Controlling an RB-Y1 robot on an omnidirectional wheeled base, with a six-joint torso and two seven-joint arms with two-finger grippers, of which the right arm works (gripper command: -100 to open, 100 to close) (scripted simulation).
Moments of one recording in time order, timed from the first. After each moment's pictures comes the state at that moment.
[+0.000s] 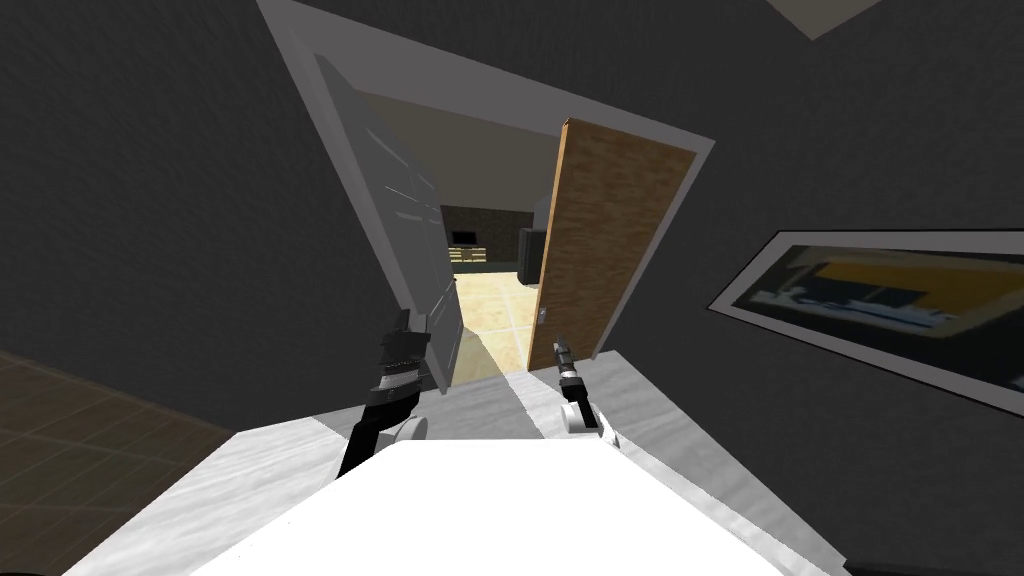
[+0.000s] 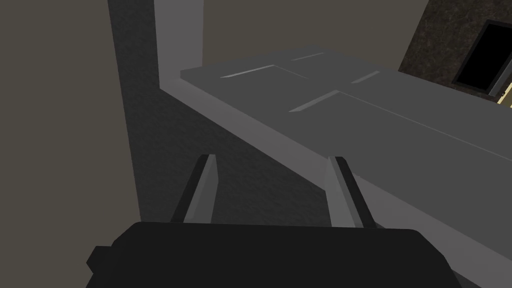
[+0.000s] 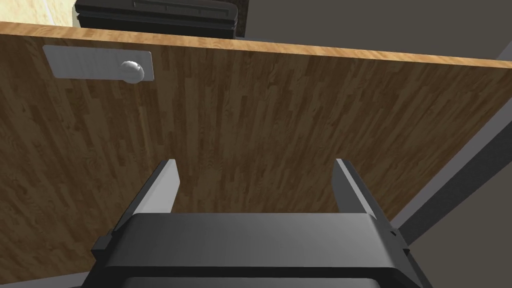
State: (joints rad) arm 0.05 -0.11 0.01 -1.18 0.00 -0.70 0.02
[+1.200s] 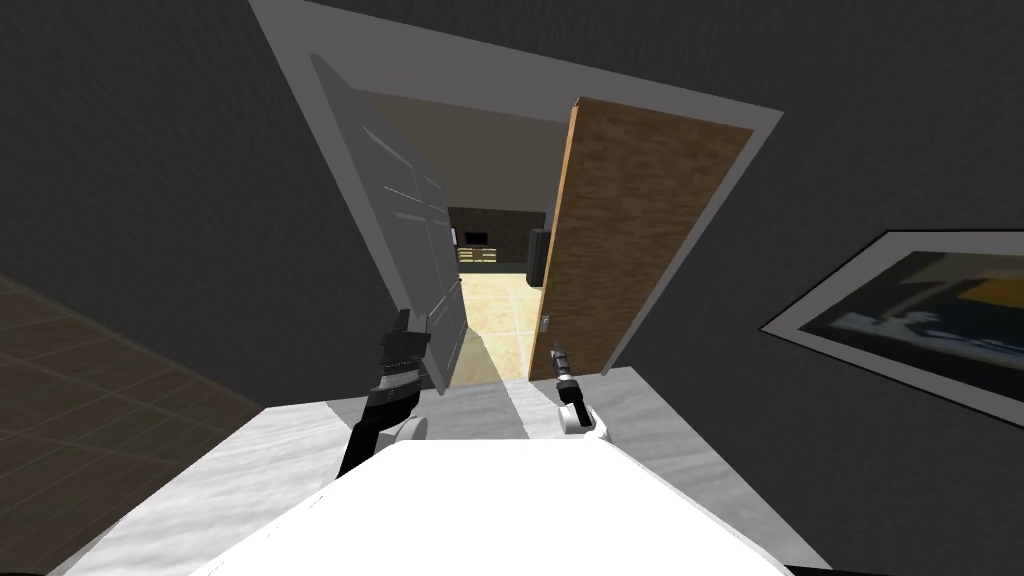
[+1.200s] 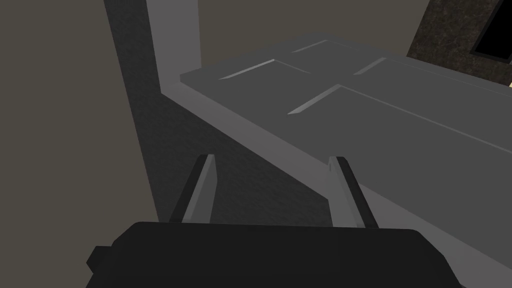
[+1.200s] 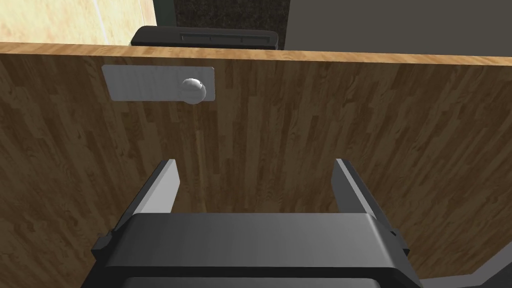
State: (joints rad) arm -0.09 -0.11 0.00 -0.84 -0.03 -0.77 -0.02
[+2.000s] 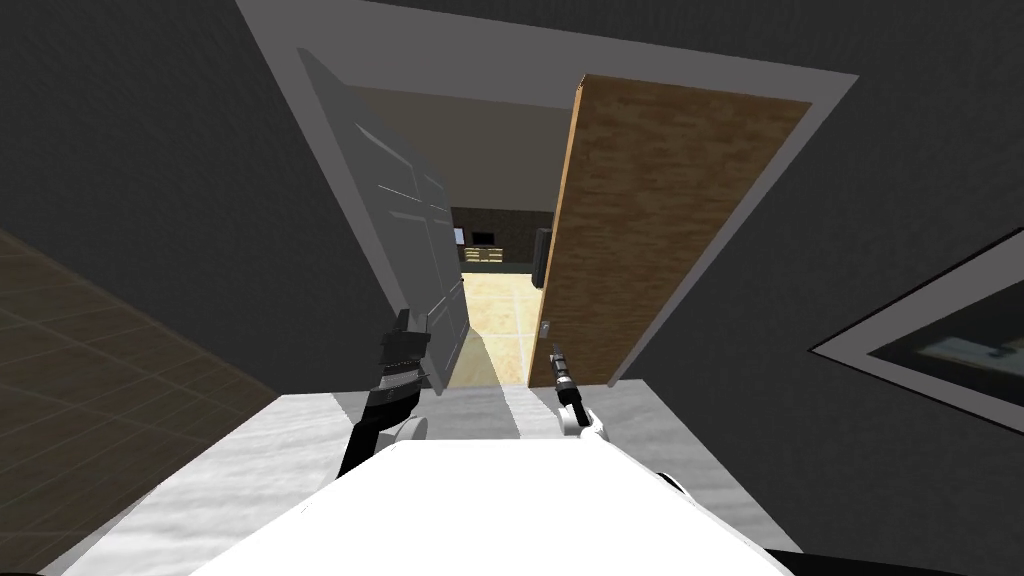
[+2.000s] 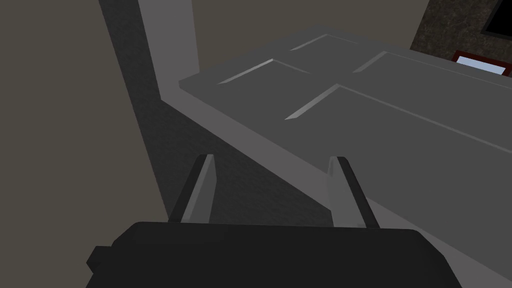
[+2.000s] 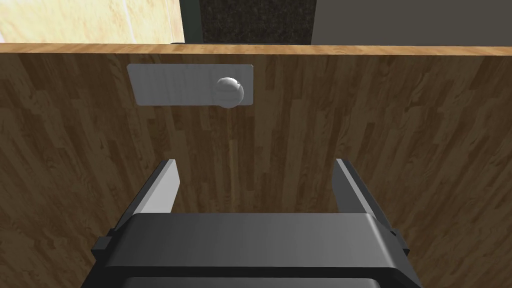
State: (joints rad) arm -0.18 -0.11 -0.01 -0.63 -0.05 -0.82 -0.05
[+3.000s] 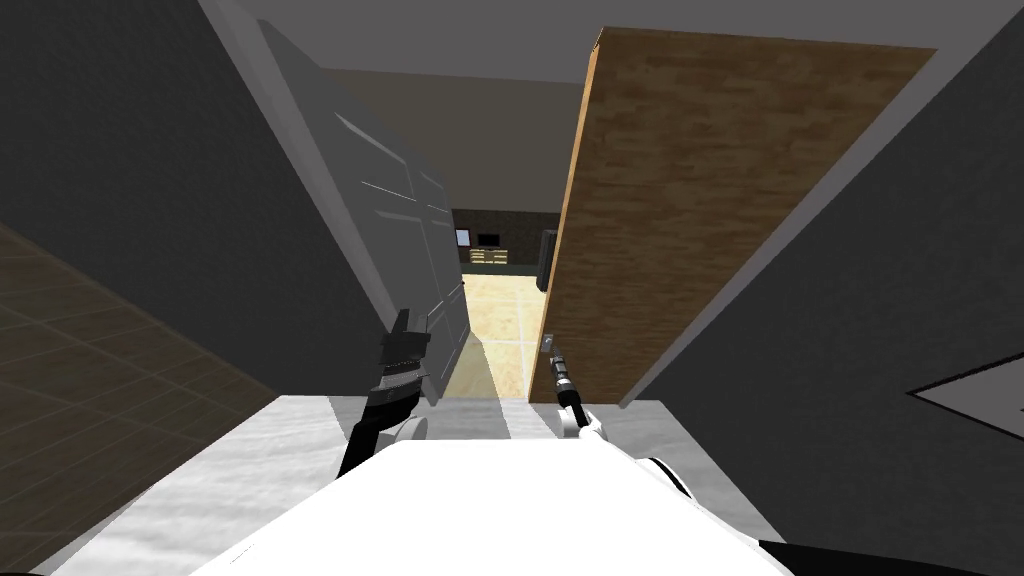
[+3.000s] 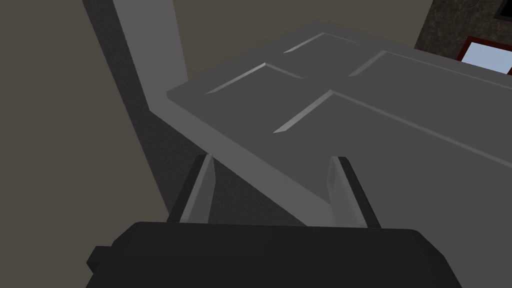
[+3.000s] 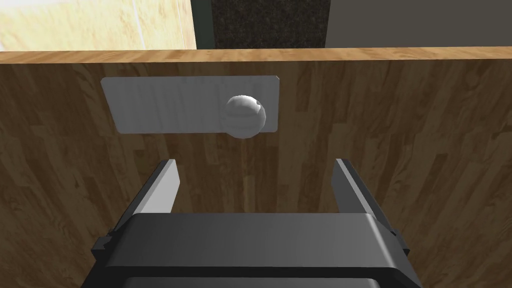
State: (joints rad) arm -0.24 -0.11 -0.02 -0.49 -0.07 -0.85 -0.07
